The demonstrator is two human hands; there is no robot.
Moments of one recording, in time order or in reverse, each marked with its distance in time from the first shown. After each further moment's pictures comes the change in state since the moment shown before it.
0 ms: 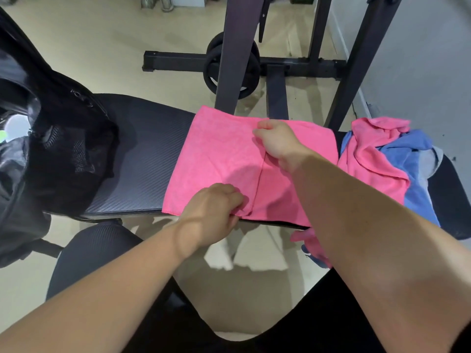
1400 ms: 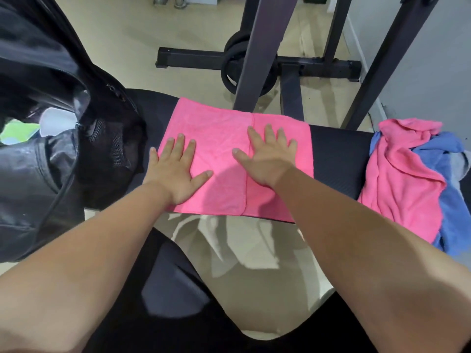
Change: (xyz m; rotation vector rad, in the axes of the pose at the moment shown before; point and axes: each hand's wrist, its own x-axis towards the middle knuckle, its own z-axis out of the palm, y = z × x) left_hand -0.021 -0.144 -0.045 0.302 -0.263 -0.560; right_hand -0.040 0.008 0.079 -1.223 0.024 -0.226
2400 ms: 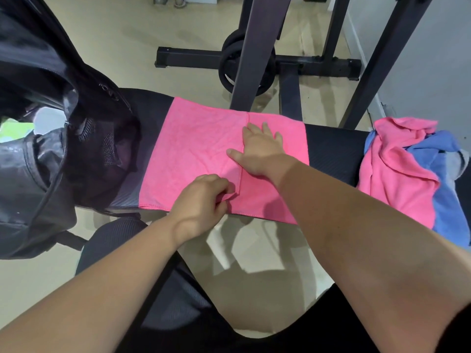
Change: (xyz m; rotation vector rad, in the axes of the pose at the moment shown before) left_hand -0.053 0.072 0.010 -0.506 0.245 0.378; right_hand 0.019 -0.001 -0.011 0.004 -0.056 -0.110
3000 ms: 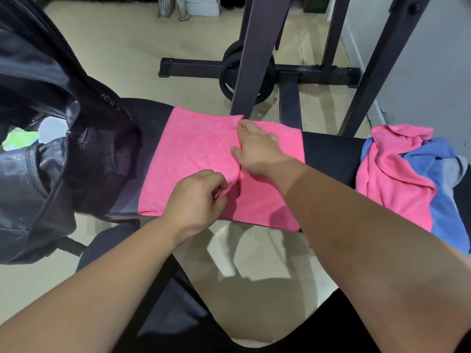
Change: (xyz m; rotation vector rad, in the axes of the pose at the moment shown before) left_hand 0.008 0.024 -0.024 0.073 0.174 0.047; right_hand -0.005 0.002 -0.019 0.131 0.085 -0.157
